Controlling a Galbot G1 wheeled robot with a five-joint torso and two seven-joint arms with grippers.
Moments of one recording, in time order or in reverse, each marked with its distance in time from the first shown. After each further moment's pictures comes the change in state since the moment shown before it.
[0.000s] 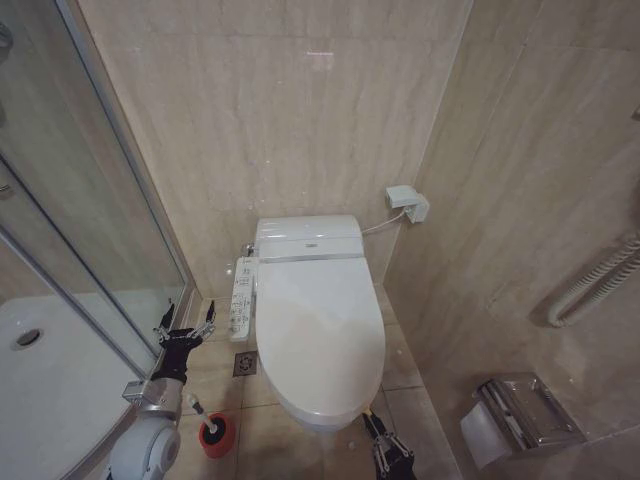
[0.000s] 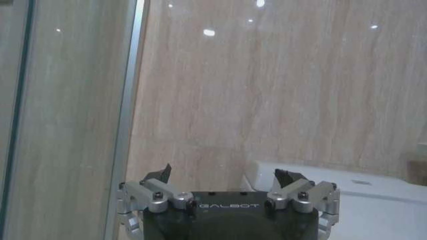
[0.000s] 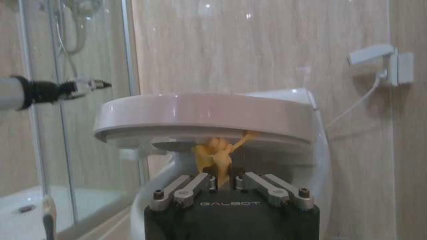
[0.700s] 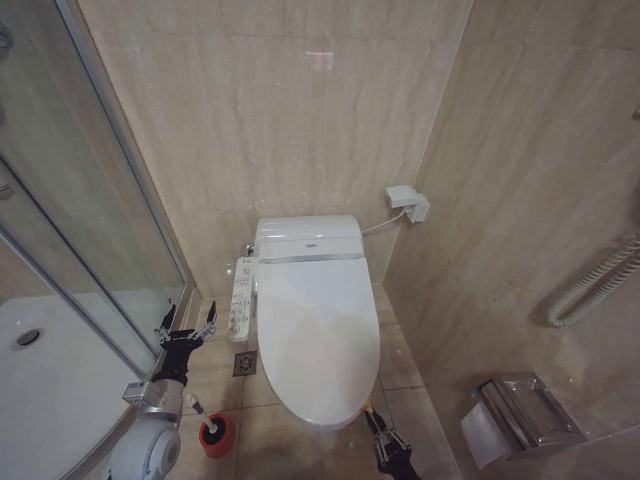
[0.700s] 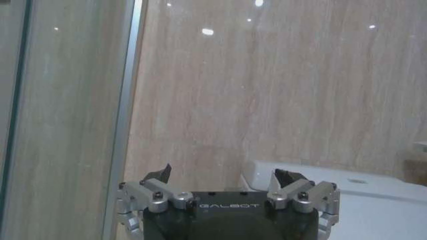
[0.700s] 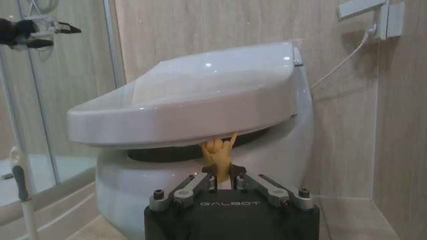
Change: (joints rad) left arm 0.010 0.000 0.003 -0.009 0.001 0.000 0.000; right arm 0.156 -0.002 0.021 -0.259 -0.022 0.000 0.001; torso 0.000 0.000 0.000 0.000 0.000
